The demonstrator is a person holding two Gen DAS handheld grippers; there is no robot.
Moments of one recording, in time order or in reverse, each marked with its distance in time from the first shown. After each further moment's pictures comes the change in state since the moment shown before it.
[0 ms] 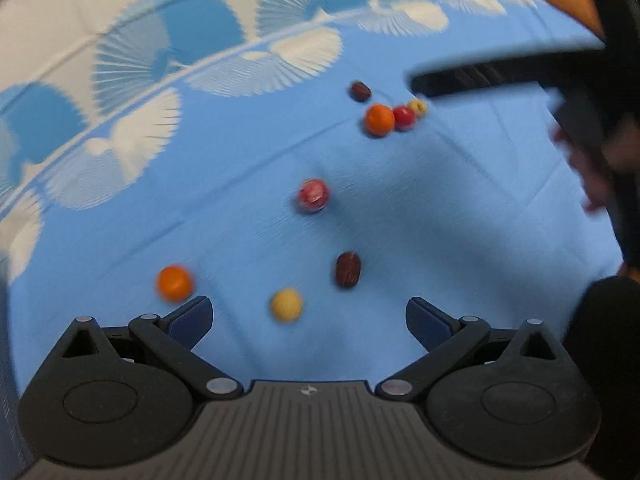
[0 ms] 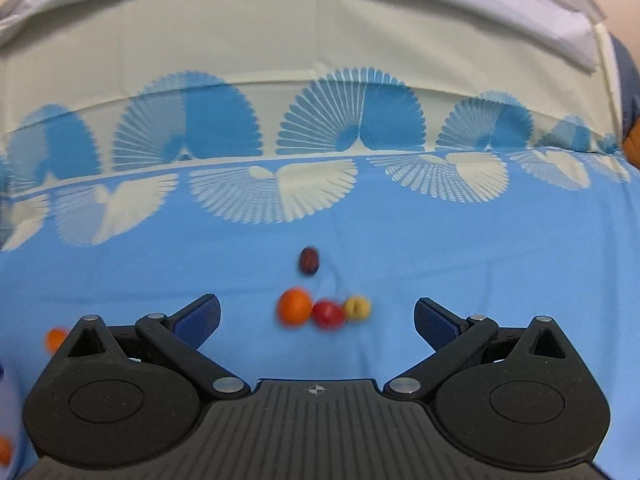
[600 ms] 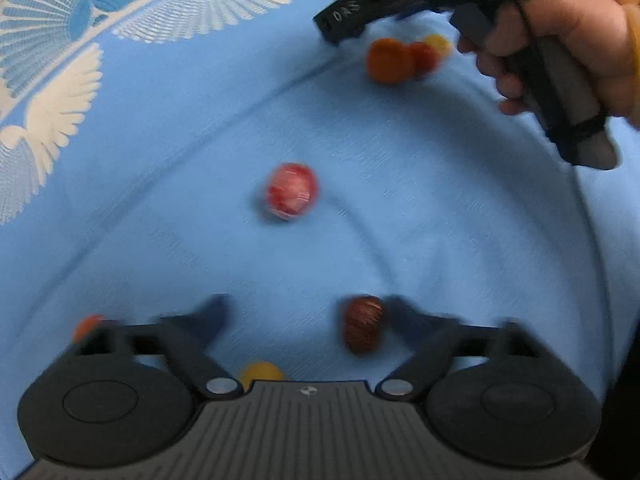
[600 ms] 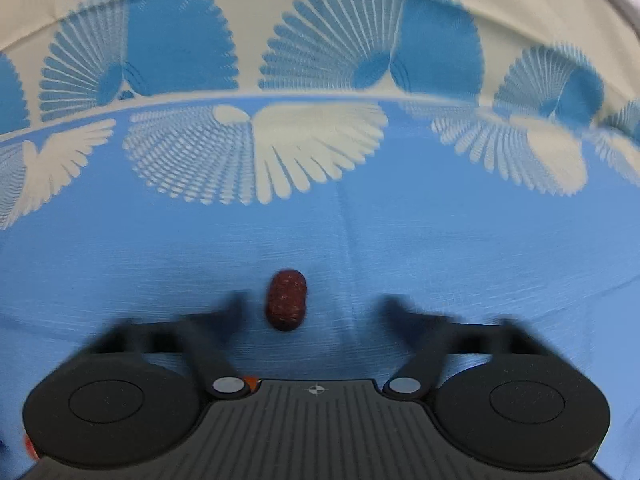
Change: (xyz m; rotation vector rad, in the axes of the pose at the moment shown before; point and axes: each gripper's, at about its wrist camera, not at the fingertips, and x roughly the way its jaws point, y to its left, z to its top) left arm 0.106 0.011 0.034 0.042 0.167 -0.116; right arm 0.153 0.003 0.018 -0.083 0.124 0.018
